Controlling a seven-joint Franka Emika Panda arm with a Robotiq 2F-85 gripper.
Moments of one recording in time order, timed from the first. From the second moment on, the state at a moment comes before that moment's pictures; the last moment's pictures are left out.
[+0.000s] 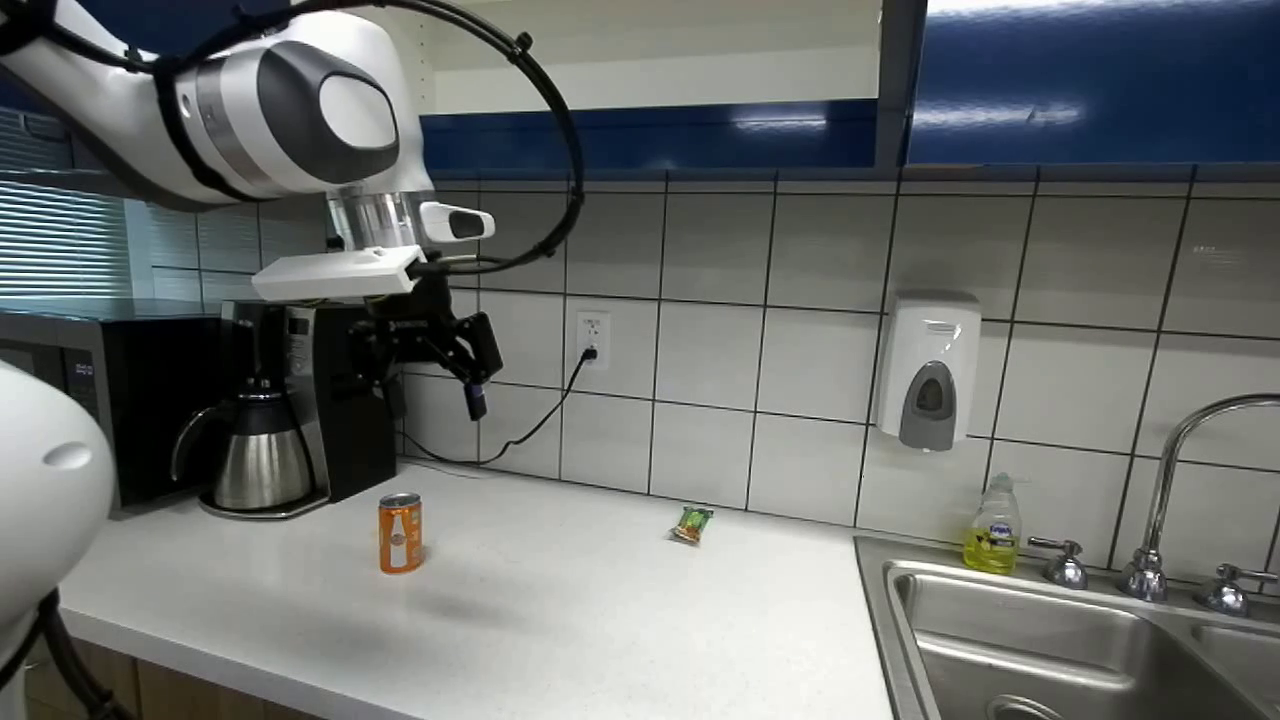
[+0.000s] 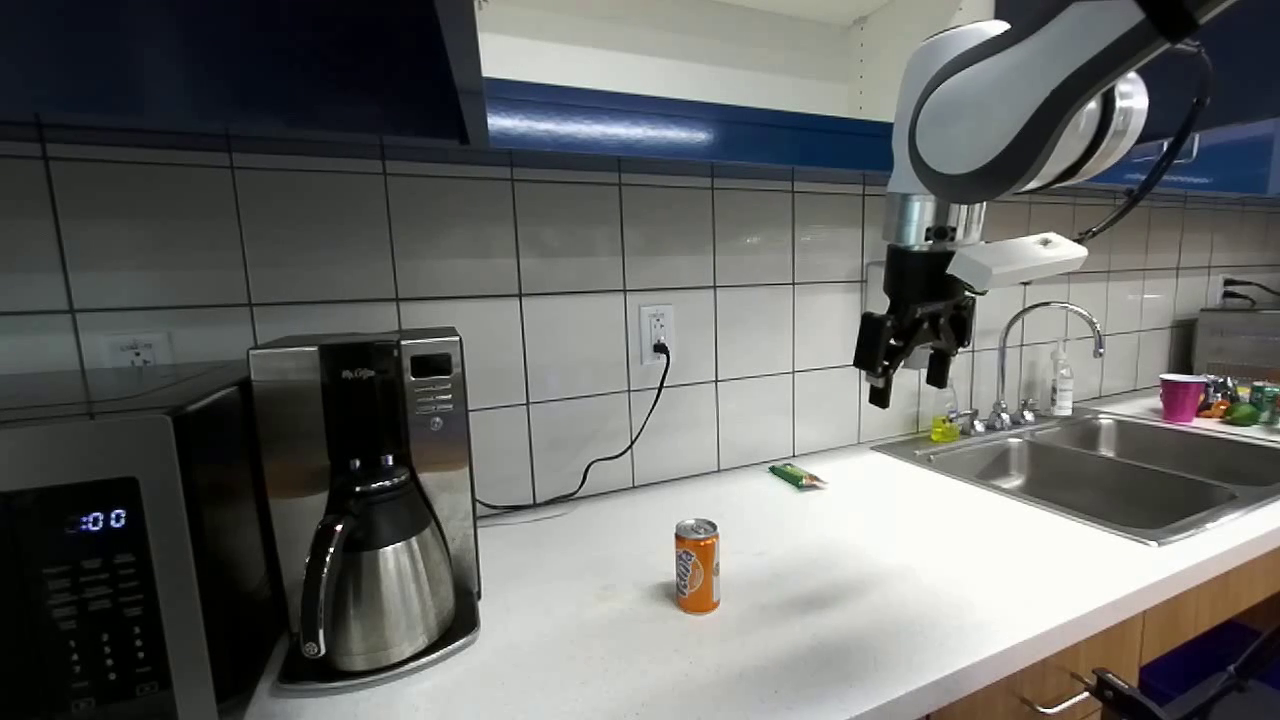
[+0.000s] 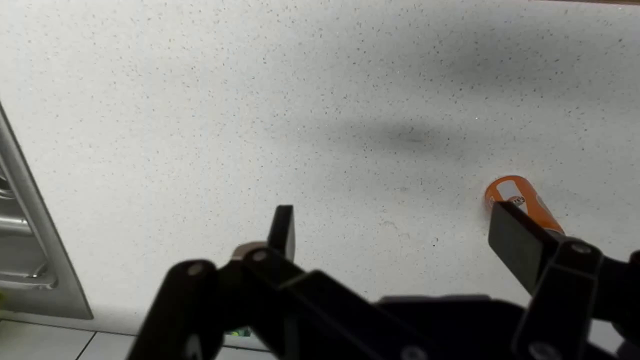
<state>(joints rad) 0.01 -0.75 0.00 -2.81 -0.15 2.28 -0.03</state>
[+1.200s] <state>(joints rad) 0.09 -0.10 0.10 -2.79 -0.20 2.86 0.02</state>
